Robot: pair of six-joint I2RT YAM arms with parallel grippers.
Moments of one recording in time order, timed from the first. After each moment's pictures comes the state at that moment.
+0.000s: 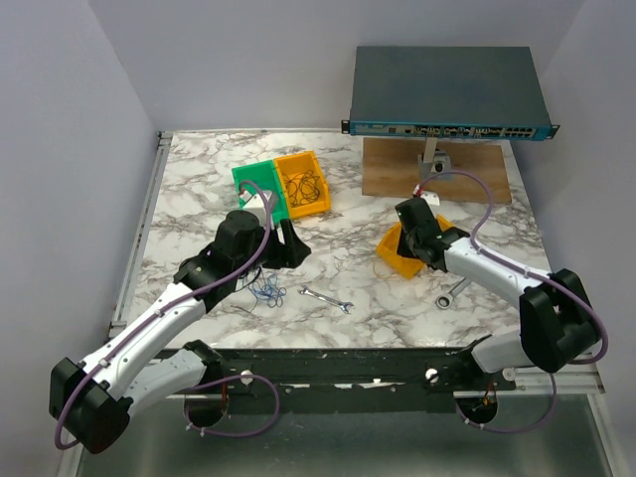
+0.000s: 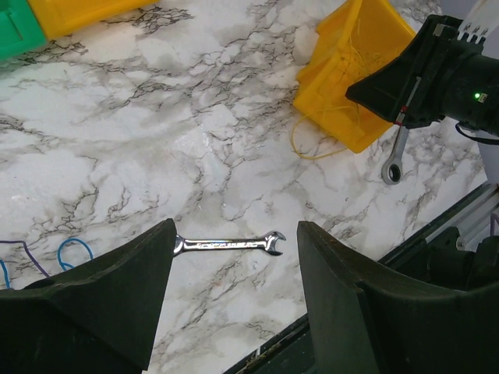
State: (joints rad) left arm -0.61 0.94 0.76 -0.30 0.11 -0.57; right arm 0.50 1.41 0.82 -0.34 0.35 0.55
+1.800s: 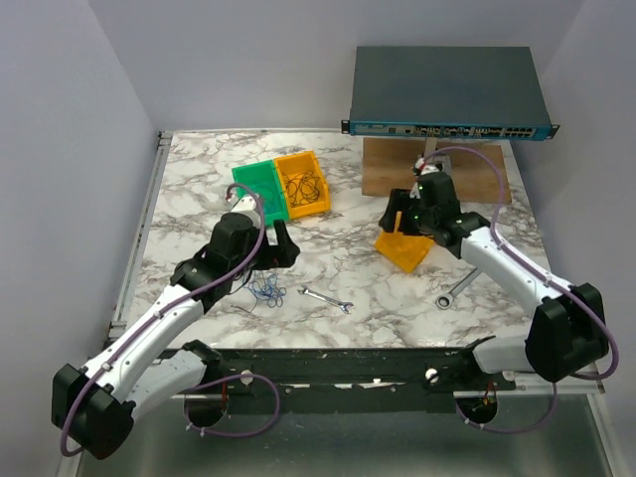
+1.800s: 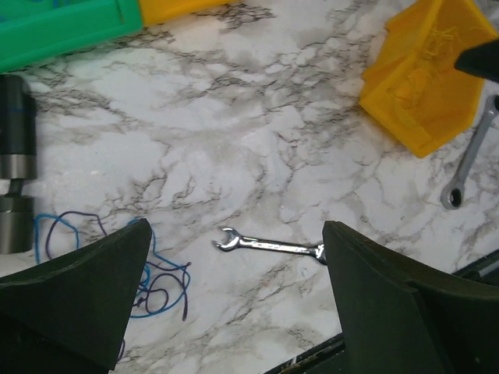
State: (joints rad) left arm -0.55 0.92 0.72 -0.35 0.03 -0.54; right arm 0.35 1.37 0.96 -0.32 0.01 0.42
